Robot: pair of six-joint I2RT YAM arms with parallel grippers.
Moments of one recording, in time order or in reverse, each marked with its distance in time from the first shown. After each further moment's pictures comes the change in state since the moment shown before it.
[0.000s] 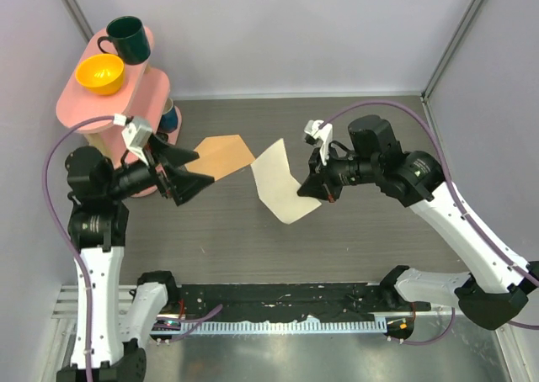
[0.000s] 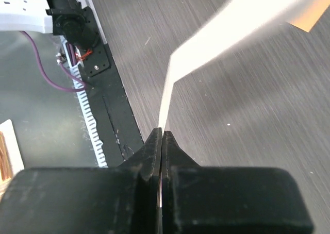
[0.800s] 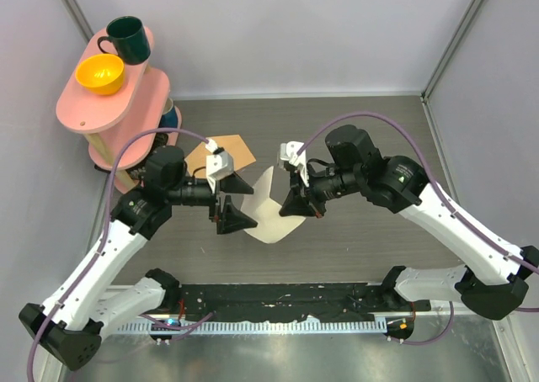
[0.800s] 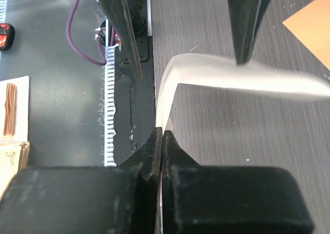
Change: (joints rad) left arm -0.564 0.103 -0.130 -0.086 -0.171 0.372; right arm 0.140 0.043 -0.008 0.059 -0.116 -0.094
